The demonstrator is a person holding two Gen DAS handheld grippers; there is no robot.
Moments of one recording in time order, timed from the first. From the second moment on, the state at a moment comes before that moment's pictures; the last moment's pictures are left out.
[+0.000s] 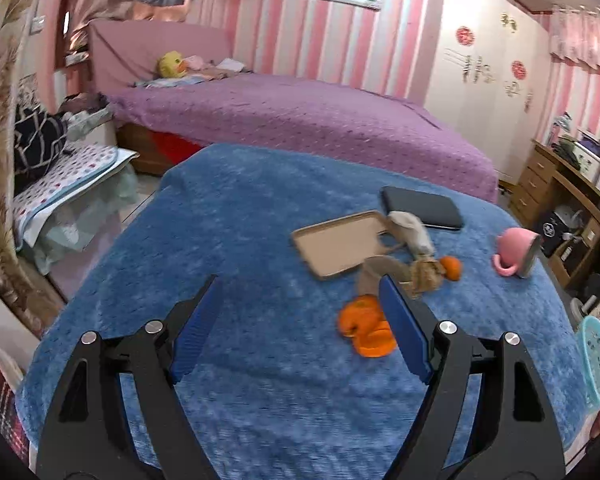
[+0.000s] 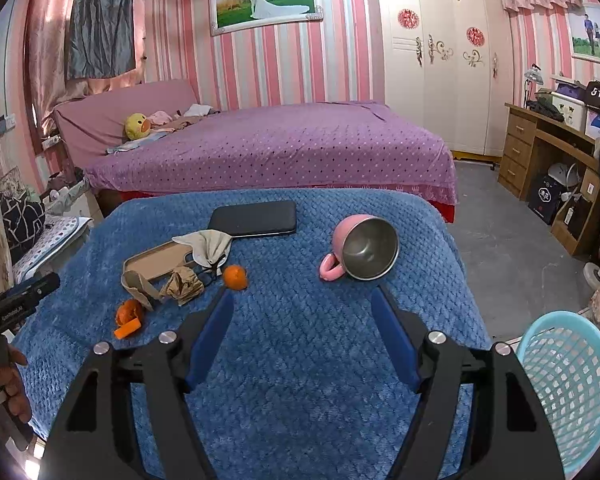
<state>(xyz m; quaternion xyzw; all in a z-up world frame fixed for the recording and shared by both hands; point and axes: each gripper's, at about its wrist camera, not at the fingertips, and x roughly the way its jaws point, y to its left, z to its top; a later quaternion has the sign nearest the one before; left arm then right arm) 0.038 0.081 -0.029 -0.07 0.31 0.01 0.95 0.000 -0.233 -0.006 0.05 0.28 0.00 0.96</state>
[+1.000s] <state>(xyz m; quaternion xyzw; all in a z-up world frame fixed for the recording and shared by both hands) 0.036 0.168 -0.048 -0.11 0.33 0.06 0.94 0.077 -0.005 -0.107 -0.08 0.37 0.17 0.91</state>
